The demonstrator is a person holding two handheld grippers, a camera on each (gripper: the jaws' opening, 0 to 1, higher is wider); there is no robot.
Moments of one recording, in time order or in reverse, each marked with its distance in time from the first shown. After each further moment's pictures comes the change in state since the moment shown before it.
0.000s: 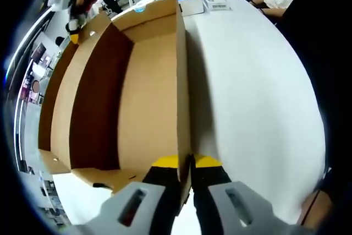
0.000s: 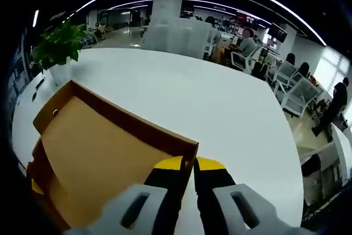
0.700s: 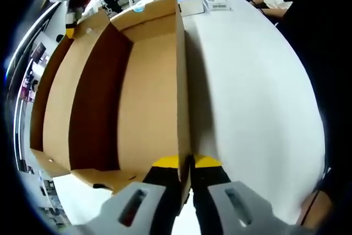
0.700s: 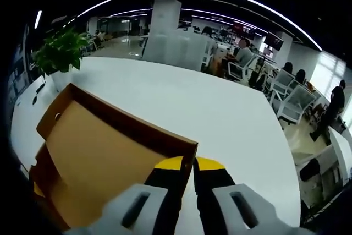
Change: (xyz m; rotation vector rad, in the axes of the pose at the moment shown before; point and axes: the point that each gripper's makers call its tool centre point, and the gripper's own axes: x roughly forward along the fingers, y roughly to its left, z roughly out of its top) left arm 0.000 -0.001 0.001 -0.001 0.001 -0.003; right arm -0.023 -0.001 0.016 0.006 -0.086 -0.021
